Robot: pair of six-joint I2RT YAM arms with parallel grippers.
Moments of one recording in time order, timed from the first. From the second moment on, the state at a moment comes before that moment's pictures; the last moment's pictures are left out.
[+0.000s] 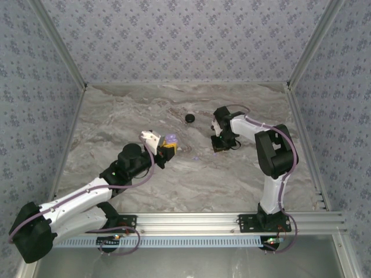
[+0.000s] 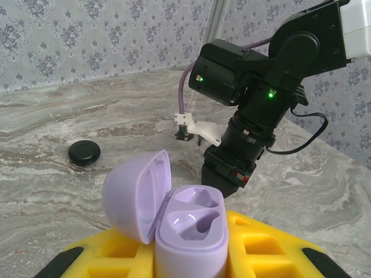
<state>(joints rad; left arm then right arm) -0.80 0.93 0.48 0.27 0.04 -0.24 0.39 1.92 1.27 -0.81 -0.16 0.13</state>
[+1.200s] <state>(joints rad) -0.80 0.92 0.48 0.27 0.04 -0.25 0.51 1.74 1.22 -0.88 -0.08 0.36</state>
